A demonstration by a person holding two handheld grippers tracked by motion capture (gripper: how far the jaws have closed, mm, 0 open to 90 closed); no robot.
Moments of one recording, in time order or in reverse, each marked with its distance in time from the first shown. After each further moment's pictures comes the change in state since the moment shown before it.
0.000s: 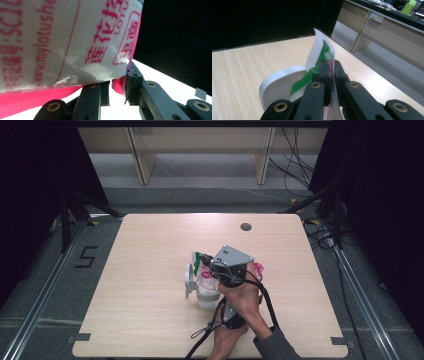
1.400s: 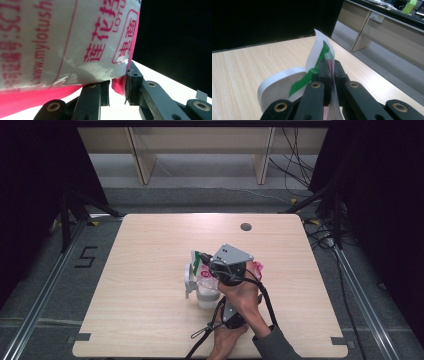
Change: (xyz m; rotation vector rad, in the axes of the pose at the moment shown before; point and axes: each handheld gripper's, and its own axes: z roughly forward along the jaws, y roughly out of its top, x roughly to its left) left arm -0.001 0.000 0.000 -0.027 0.019 -0.025; right arm -0.002 0.001 0.003 0.001 0.011 0.006
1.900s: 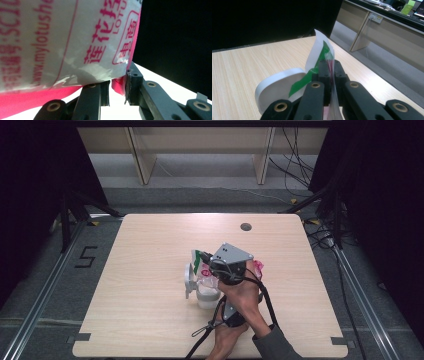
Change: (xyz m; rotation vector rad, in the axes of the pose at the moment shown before) left arm 0.001 0.003 0.004 0.002 -0.035 0.003; right arm -0.002 0.002 0.000 -0.001 -0.013 -0.008
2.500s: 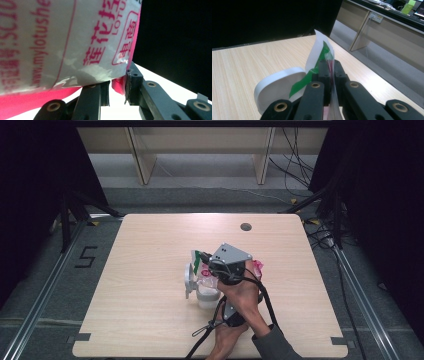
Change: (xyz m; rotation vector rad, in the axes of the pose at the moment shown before) left arm 0.000 0.000 0.001 0.000 0.006 0.001; right arm 0.001 0.000 0.001 0.015 0.000 -0.004
